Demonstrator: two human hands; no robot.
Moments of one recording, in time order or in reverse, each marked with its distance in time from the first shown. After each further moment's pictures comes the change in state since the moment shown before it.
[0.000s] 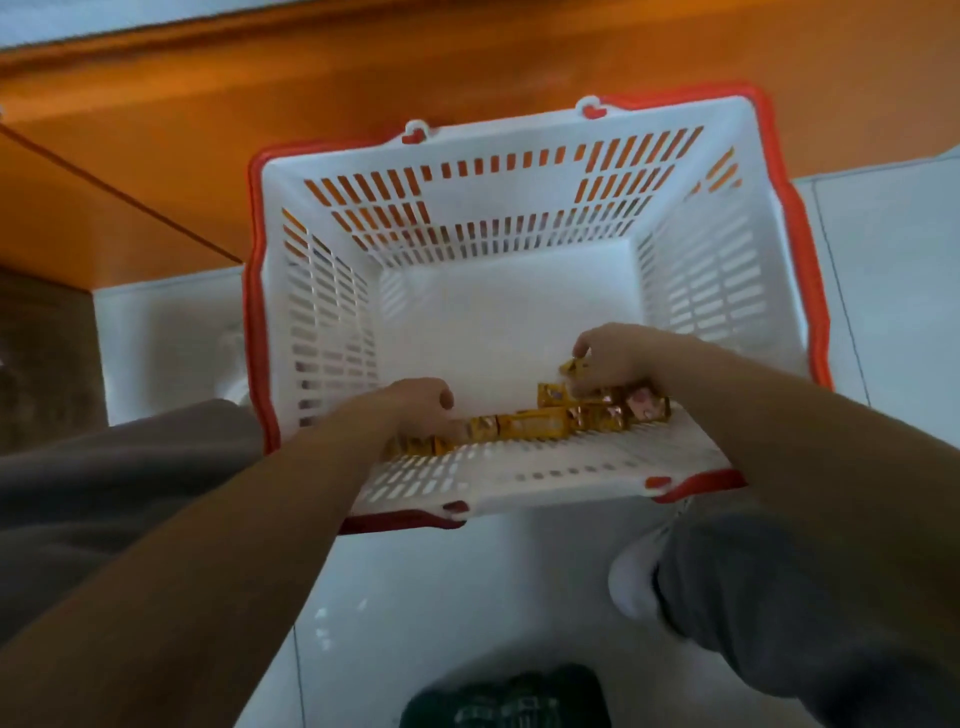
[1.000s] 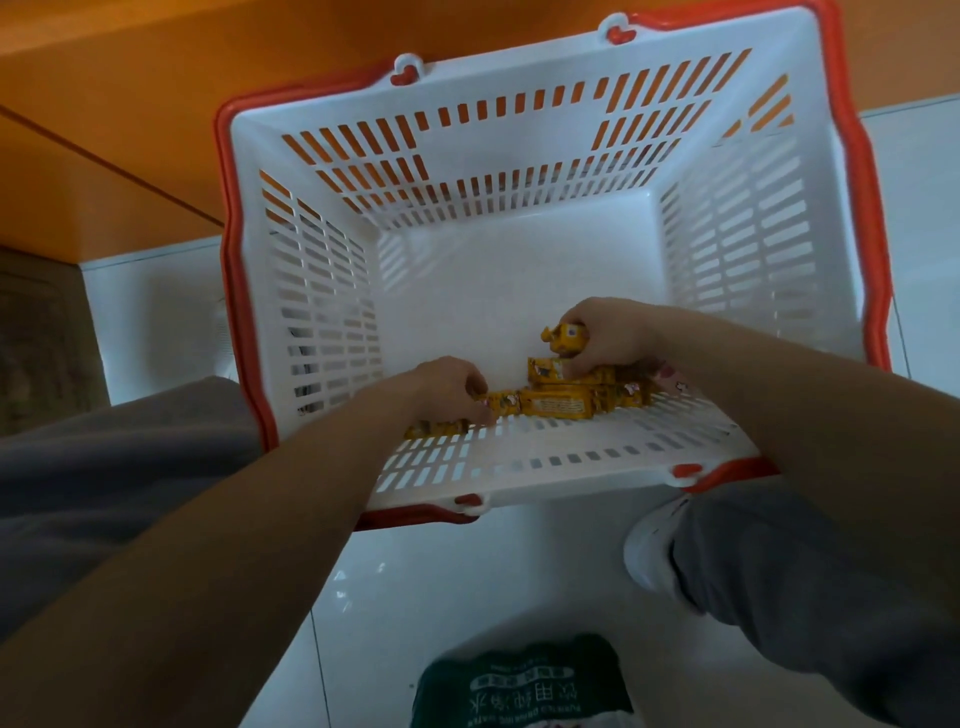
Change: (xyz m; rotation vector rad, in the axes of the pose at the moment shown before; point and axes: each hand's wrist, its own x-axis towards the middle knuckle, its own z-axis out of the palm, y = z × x) left_hand 0.026 0.002 0.020 -0.047 -0.017 0.155; right_hand 0.013 -0.012 0.015 0.216 -0.009 -0.206
